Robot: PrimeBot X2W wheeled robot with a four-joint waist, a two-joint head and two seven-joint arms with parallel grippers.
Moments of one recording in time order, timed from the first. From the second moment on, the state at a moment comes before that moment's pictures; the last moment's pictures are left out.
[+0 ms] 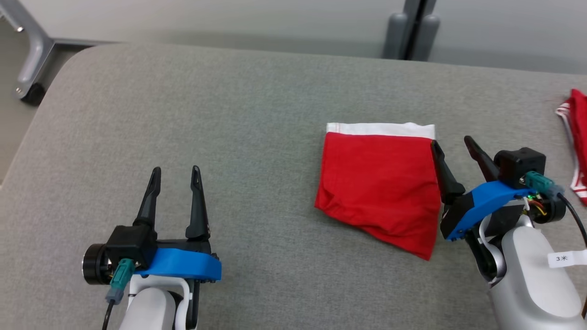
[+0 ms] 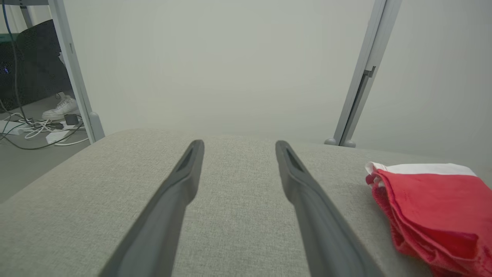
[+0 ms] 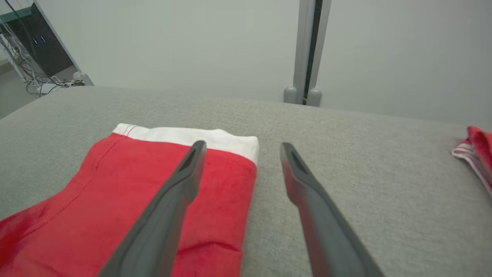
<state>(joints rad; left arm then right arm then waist) -0.19 0.06 -0.16 0.23 -0.21 0.03 -0.26 -0.45 -0.11 0.02 0.43 0.16 0.13 -0.01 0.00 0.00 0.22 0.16</state>
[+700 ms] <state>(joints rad) -0.21 0.05 -0.18 0.23 -0.23 0.04 -0.26 -0.47 -0.08 0.08 0.71 0.23 0.13 -0.08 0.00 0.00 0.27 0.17</state>
